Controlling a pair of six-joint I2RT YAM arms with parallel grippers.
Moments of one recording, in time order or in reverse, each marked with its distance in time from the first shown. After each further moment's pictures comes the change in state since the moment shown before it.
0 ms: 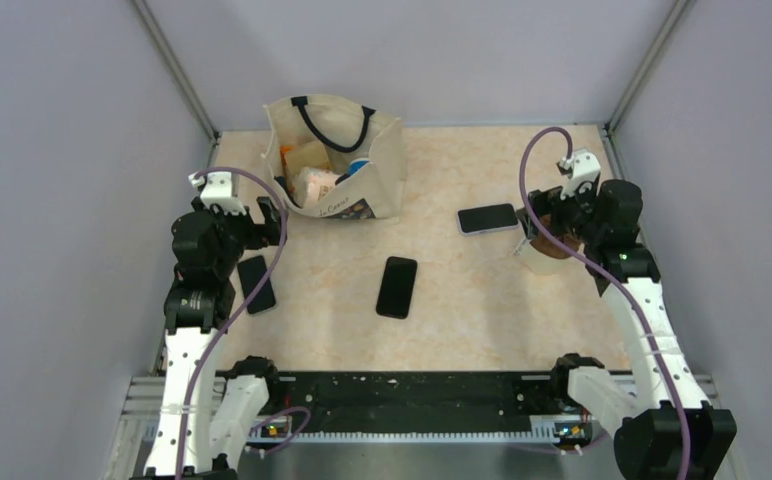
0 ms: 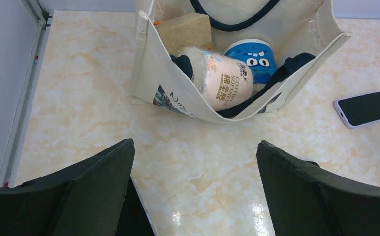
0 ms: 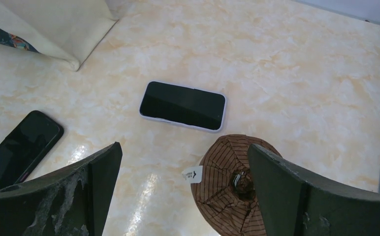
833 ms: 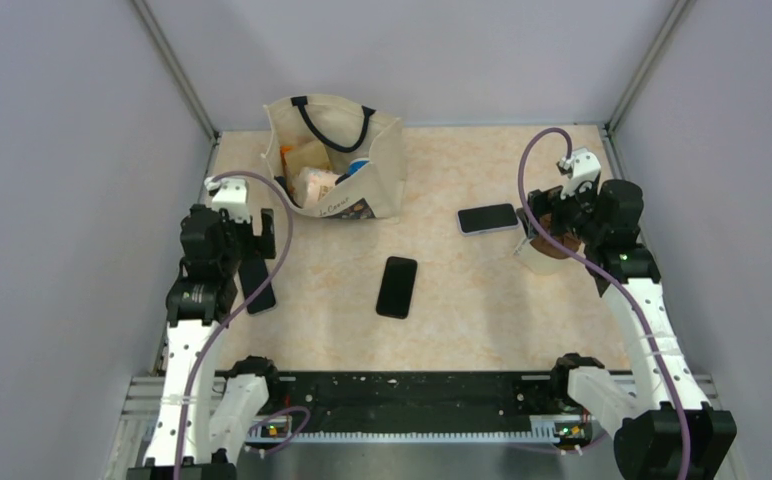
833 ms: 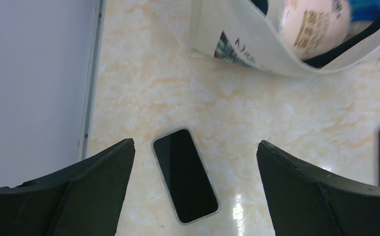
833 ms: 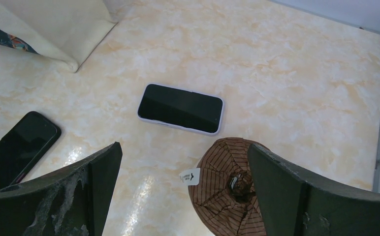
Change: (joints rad) left arm 0.000 0.029 0.013 -0.143 -0.189 0.206; right arm 0.000 -0.009 -0.005 0.014 -0.002 -0.016
